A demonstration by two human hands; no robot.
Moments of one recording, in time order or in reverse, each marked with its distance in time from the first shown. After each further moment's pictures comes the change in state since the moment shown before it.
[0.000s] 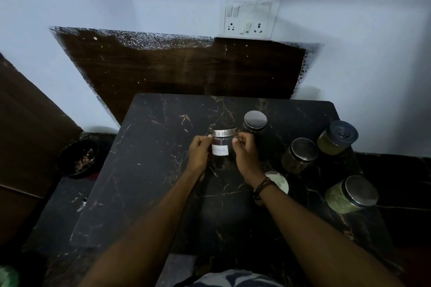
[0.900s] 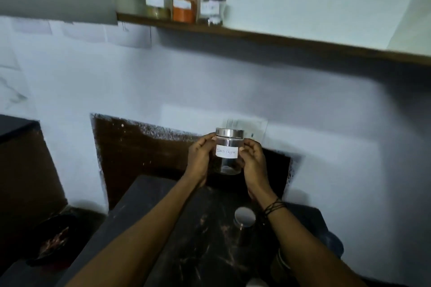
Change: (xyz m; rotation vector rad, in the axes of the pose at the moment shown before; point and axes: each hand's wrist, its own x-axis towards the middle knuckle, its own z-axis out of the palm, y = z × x) left_hand -0.012 0.246 0.052 -0.262 -0.075 0.458; right_hand 0.046 -0.229 -0.024 0.256 -0.037 -0.385
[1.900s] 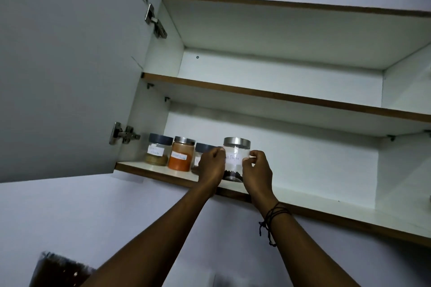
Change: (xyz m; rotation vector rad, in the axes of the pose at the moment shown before) left_hand 0.172 0.276 0.146 0.242 0.056 0.492; right_hand 0.206 -0.286 0.075 -0.402 0.189 -0.534
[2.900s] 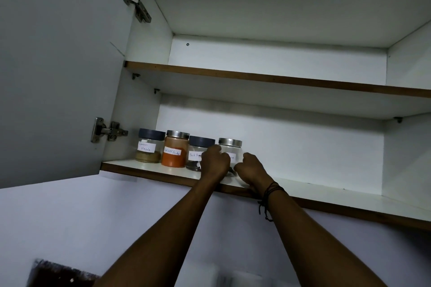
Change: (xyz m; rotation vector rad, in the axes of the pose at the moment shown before) left_hand 0.047 -0.038 0.023 0.510 0.018 0.100; right_hand 0.047 0.035 0.021 -0.302 -0.332 0.134
